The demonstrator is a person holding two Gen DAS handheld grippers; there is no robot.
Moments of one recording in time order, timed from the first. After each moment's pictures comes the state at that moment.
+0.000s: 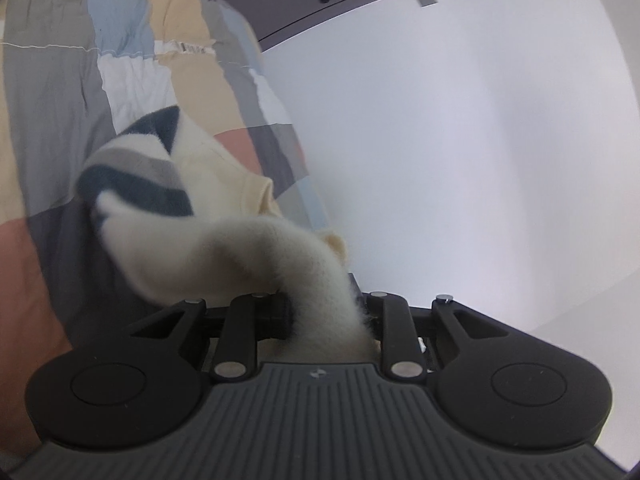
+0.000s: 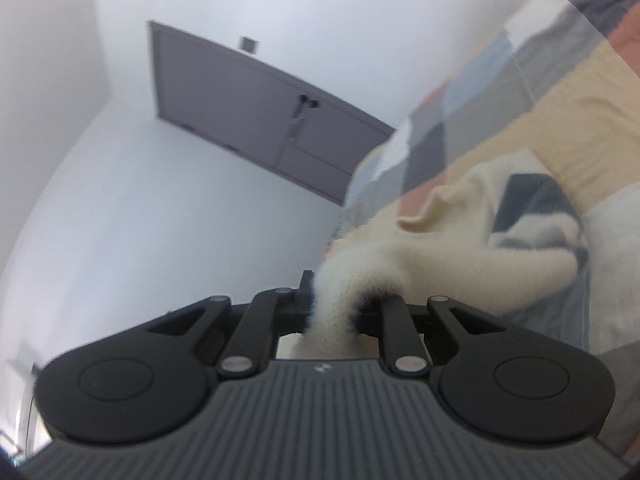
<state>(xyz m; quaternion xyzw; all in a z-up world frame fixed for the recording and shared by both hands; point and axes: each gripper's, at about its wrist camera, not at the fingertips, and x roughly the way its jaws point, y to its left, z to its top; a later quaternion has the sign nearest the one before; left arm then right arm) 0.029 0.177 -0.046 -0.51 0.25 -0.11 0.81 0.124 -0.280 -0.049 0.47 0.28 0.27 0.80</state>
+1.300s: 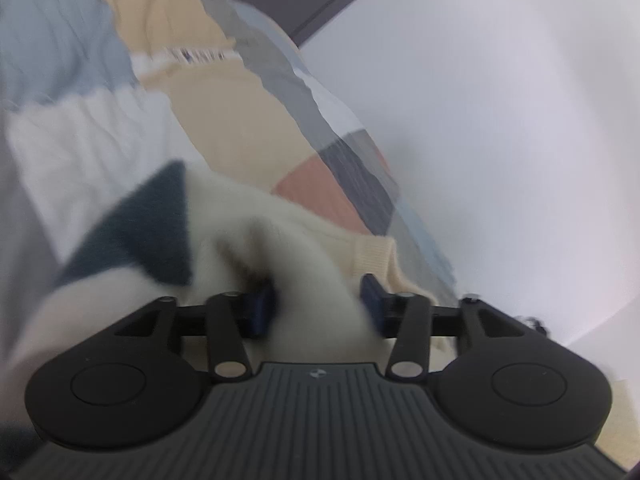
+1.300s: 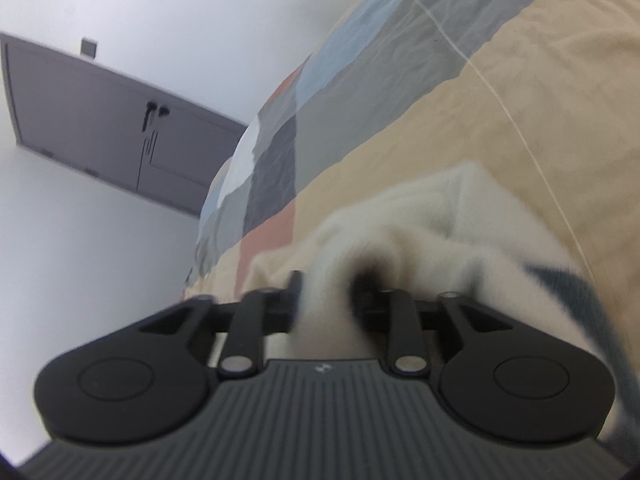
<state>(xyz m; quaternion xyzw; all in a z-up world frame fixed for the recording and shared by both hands) 0.249 0.200 -0.144 -0.38 0.28 -0.05 0.88 0.332 -0.223 -0.184 0.44 0.36 0.13 0.81</state>
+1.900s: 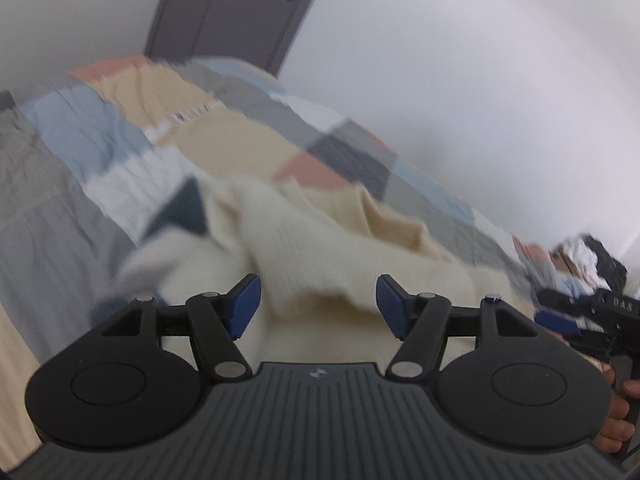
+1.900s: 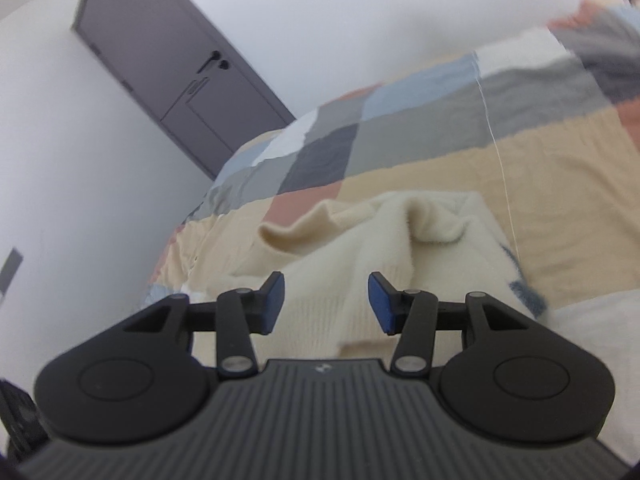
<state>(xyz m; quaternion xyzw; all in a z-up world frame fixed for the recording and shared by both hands) 0.136 0.128 -0.085 -0.21 0.30 -0.03 0.93 0.215 -0.200 -0.102 0.25 0.32 0.17 0.90</state>
